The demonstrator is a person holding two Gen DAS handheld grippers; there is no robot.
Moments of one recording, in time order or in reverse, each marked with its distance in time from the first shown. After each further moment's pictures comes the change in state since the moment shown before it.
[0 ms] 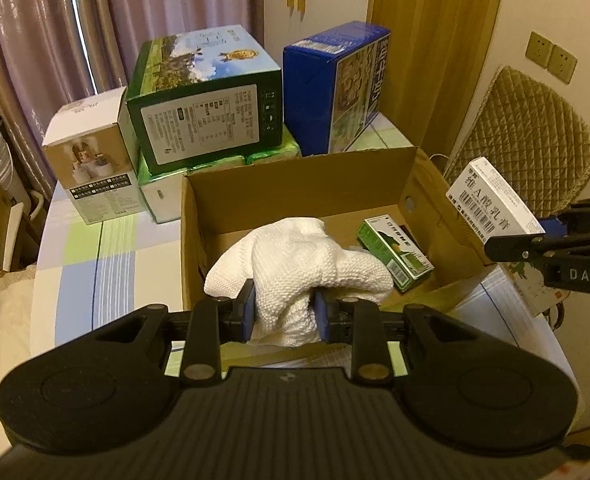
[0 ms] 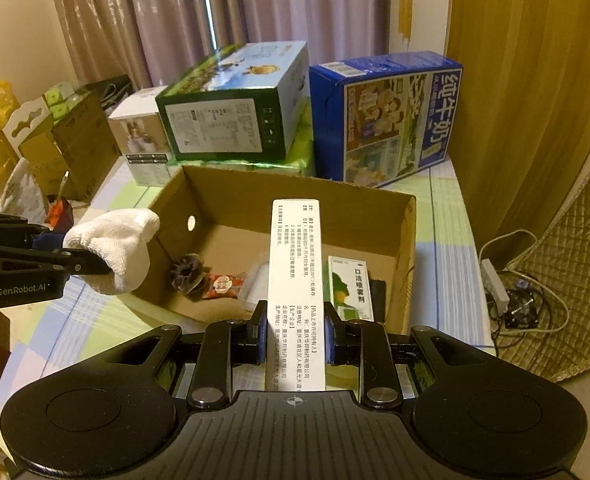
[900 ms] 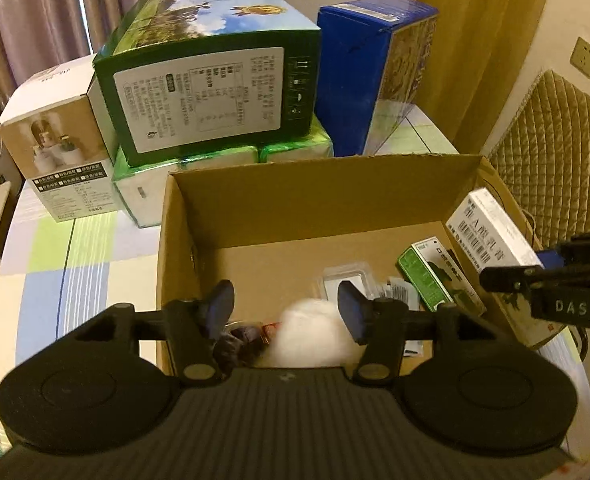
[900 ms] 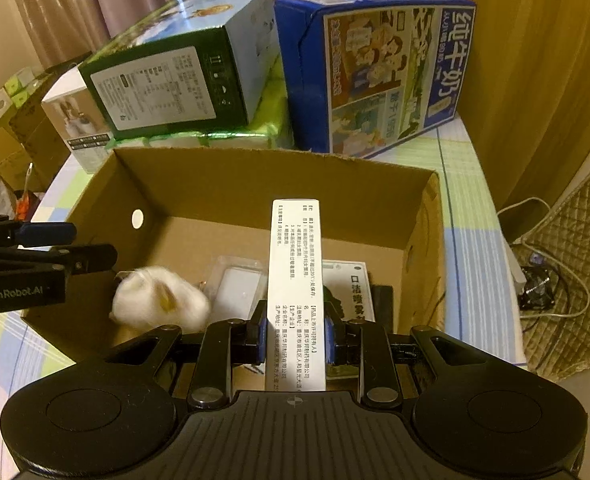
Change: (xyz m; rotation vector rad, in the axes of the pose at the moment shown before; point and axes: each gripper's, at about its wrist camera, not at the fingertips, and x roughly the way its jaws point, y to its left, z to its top) left arm 0.112 0.023 0.026 -0.069 0.036 0.004; right arm 0.114 -0.030 0.028 0.059 0.119 -0.027
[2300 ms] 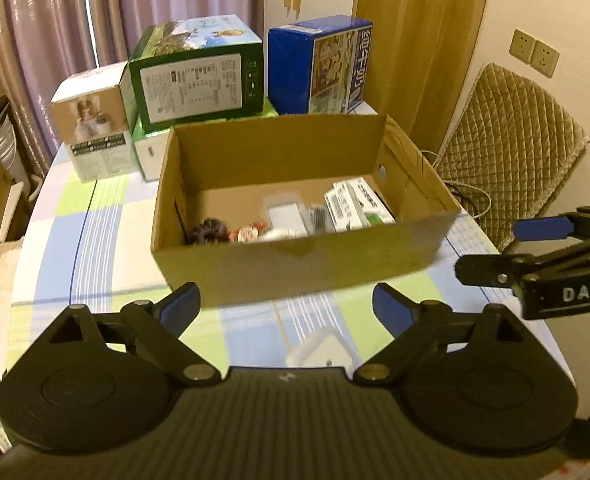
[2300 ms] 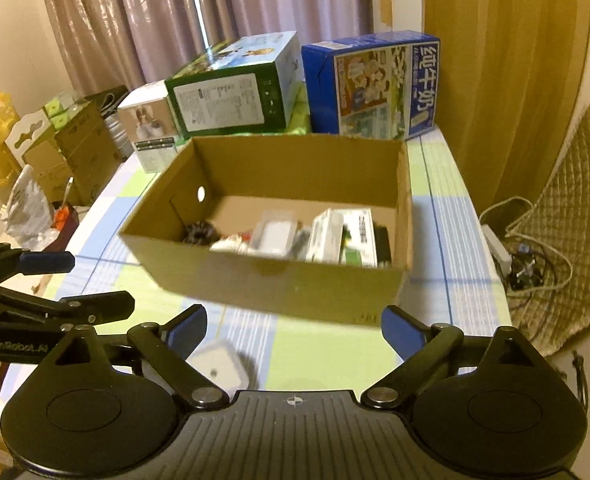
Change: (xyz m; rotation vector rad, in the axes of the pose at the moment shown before) left arm -0.140 -0.055 -0.128 0.023 -0.085 -0.006; right arm -0.134 0.034 -0.134 0.010 -0.152 0.041
